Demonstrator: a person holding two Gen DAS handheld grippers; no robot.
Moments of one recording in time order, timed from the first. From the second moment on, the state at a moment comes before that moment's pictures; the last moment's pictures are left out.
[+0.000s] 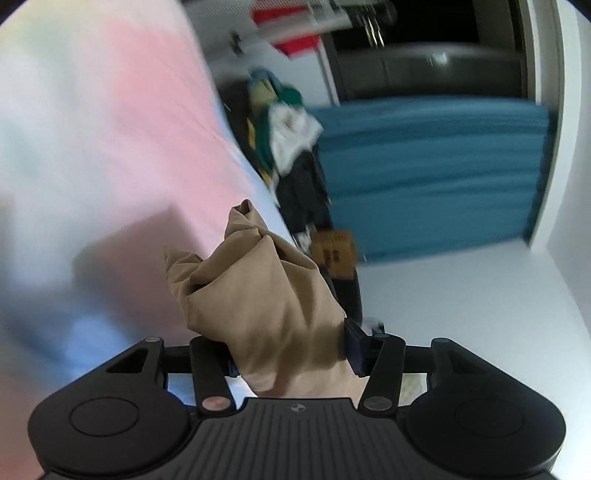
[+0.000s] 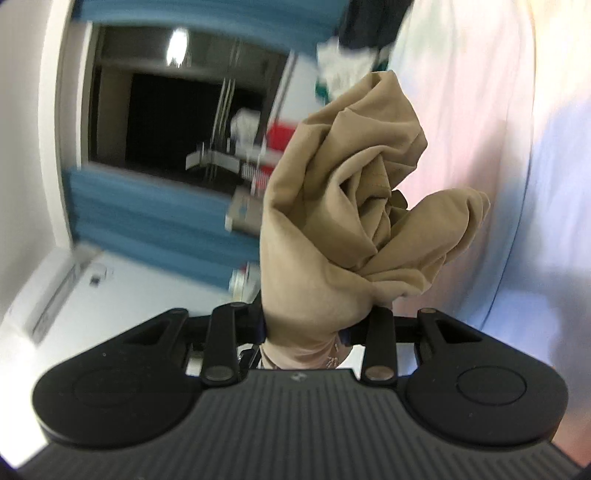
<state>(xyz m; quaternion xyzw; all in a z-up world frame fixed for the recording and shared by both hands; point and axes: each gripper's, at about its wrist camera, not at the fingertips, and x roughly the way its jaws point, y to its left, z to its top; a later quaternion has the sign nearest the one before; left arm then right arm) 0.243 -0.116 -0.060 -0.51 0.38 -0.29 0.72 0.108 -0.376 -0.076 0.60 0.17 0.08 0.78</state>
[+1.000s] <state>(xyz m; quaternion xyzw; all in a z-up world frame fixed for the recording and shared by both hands) 0.302 -0.338 -0.129 -0.21 0.47 -0.33 0.79 0.108 -0.546 -0.172 0.58 0.21 -0.12 0.77</state>
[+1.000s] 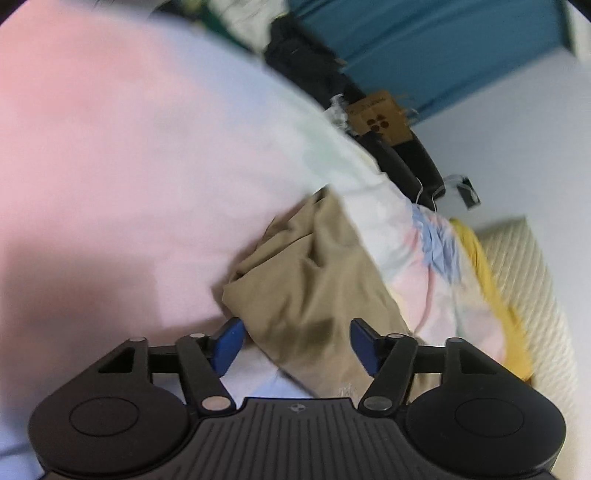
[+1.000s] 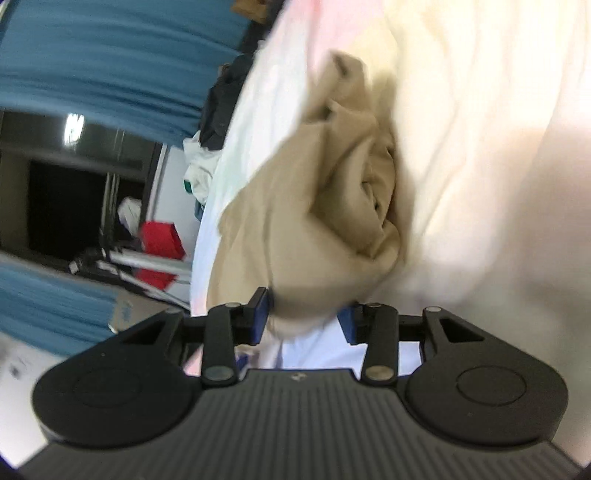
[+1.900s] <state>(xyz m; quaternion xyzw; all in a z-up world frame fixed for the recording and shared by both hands) 0.013 -0.188 0.107 0.03 0.23 -0.35 0.91 -0.101 -0.346 0.011 0.23 0.16 -0.17 0.94</state>
